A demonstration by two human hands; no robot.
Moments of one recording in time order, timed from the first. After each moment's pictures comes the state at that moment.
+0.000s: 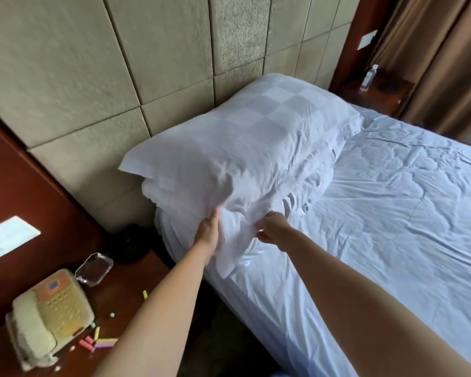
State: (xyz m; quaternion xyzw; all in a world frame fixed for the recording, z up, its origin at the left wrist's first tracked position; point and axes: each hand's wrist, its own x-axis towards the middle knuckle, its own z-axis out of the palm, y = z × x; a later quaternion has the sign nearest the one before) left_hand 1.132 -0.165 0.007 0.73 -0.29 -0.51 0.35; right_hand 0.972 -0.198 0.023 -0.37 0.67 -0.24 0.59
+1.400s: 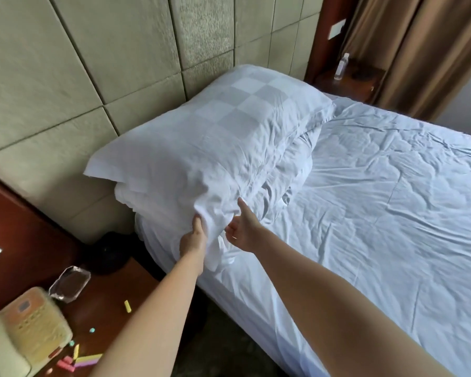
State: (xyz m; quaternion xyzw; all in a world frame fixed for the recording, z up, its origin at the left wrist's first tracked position) left_hand 1.094 -0.161 -0.005 0.75 -0.16 -0.50 0.40; right_hand 0.978 -0.195 -0.002 -0.11 0.55 -0.36 0.75
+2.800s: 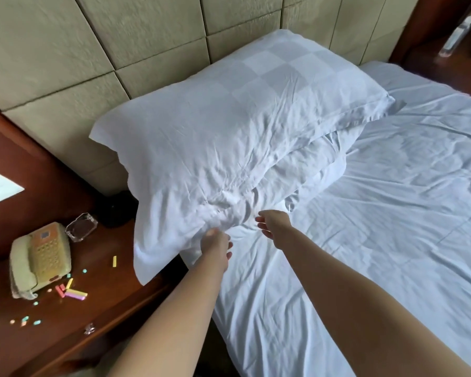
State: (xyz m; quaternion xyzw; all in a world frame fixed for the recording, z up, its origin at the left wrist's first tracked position) left_hand 0.933 -0.201 -0.050 0.73 0.07 -0.48 0.47; right_hand 0.820 -0.282 -0.063 -0.28 0.64 -0.23 0.68
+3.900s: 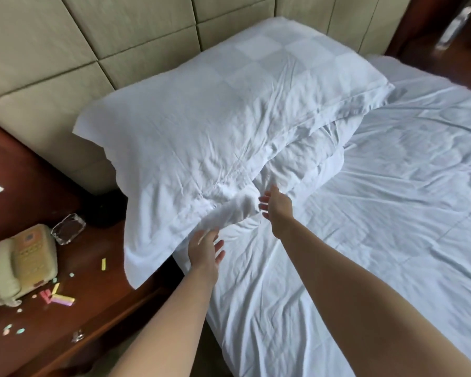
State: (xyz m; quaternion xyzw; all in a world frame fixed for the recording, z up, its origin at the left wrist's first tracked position) left_hand 0.940 -0.190 -0.073 0.67 0.05 -0.50 0.54; right_hand 0.819 -0.305 -0.060 -0.29 0.62 -0.33 0.65
